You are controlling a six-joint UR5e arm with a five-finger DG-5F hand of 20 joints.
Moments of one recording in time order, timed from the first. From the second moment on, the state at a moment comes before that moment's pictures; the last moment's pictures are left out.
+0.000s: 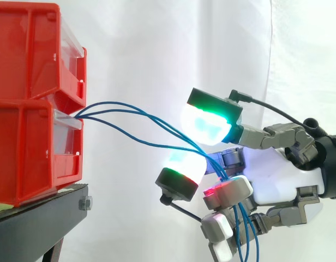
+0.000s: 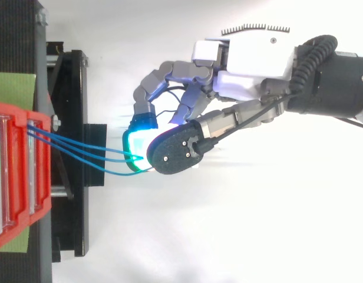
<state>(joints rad) 0.11 -2.30 -1.18 -2.92 -1.42 0.07</state>
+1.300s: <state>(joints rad) 0.11 -2.30 -1.18 -2.91 -1.42 0.07</state>
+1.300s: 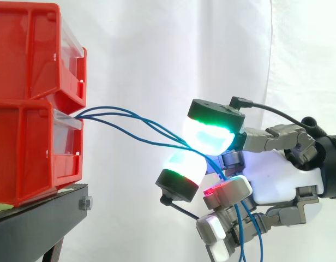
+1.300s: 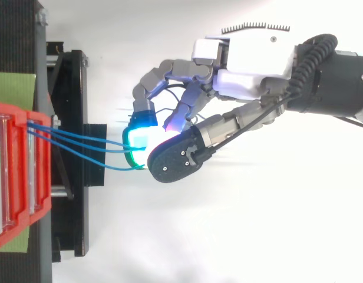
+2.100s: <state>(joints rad) 0.11 -2.30 -1.18 -2.92 -1.42 0.06</state>
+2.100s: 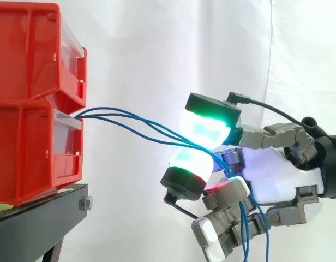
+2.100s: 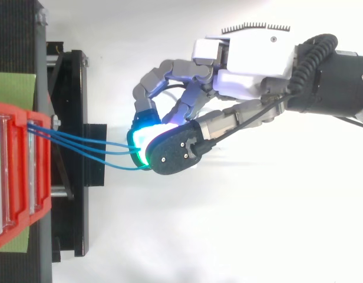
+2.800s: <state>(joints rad) 0.11 -2.30 -1.18 -2.92 -1.42 0.07</state>
